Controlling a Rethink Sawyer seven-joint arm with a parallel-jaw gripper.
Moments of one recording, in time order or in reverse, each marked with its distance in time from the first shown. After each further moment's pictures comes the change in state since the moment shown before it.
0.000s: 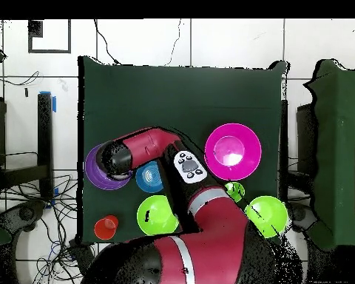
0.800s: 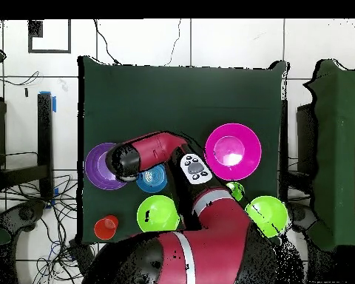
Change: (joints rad) arm -0.001 0.027 -0.055 0.000 0.000 -0.019 0.000
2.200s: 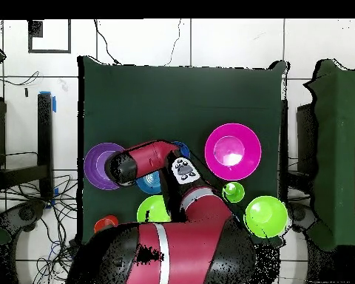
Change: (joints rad) arm 0.071 0.070 -0.082 -0.005 0.038 -0.134 0.000
